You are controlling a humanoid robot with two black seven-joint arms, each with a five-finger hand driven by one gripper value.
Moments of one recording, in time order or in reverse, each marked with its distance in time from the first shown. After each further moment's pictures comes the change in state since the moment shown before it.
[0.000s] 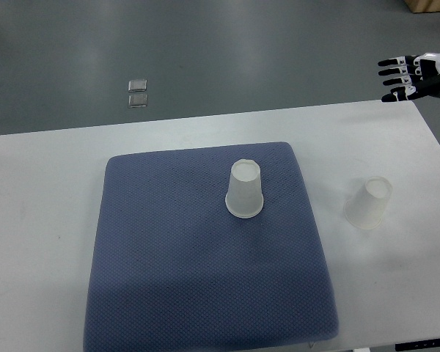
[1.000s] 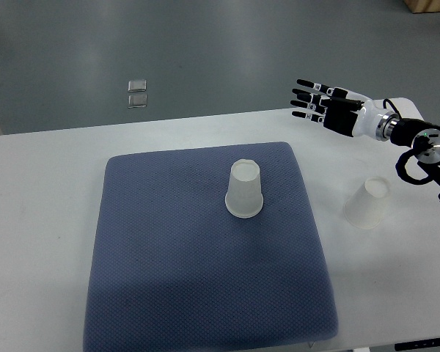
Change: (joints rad) left arm 0.000 0.000 0.000 0.000 -0.001 0.000 0.000; right arm -0.103 0.321 0.006 -0.005 0.772 -0.135 -0.129
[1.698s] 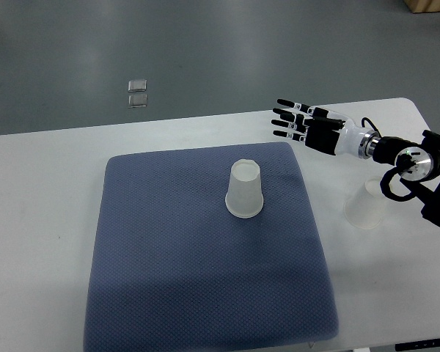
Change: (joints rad) left arm 0.000 0.000 -0.001 -0.004 0.002 -0.001 0.000; right arm -0.054 0.074 -0.001 -0.015 -0.001 0.061 -0.001
